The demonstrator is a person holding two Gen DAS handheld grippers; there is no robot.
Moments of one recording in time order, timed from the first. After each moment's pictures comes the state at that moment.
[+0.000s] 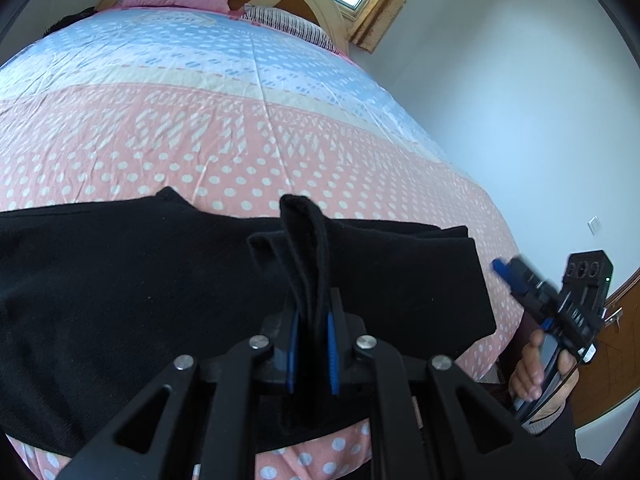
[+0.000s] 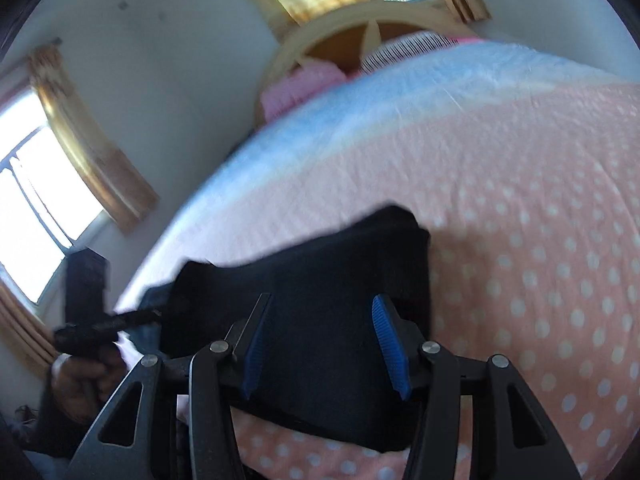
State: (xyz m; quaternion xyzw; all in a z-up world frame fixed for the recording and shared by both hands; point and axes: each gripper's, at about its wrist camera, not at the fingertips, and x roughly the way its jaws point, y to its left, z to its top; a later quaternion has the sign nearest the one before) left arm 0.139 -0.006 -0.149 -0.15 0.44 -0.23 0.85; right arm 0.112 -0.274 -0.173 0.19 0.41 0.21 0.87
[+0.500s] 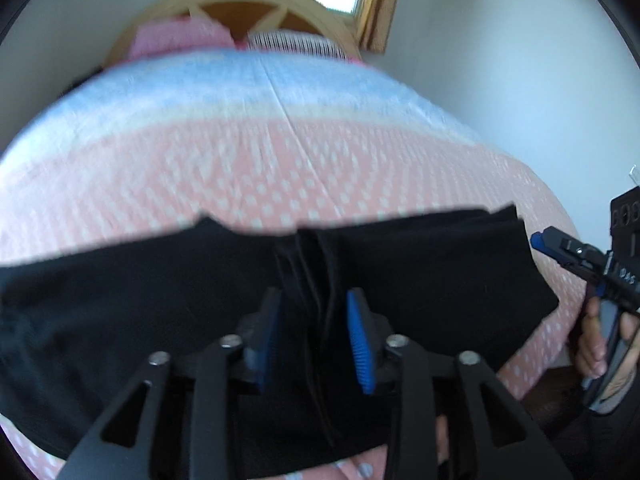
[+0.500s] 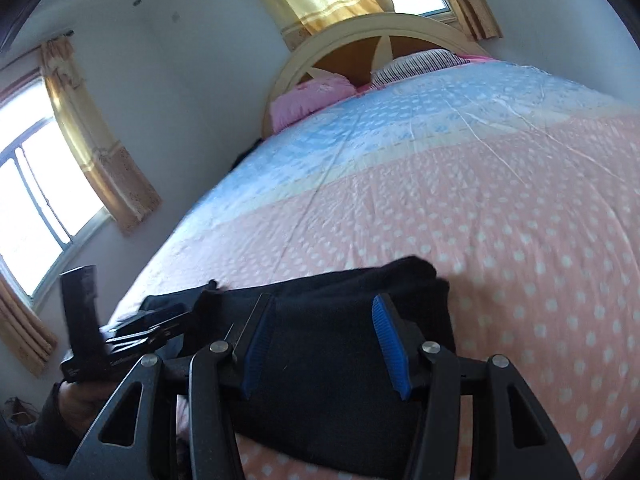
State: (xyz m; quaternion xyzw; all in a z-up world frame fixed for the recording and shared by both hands) left arm 0.132 -0.016 -0.148 -0.03 0.39 -0.16 0.91; right arm 0.133 -0.267 -0.143 0.19 0.36 0.19 0.89
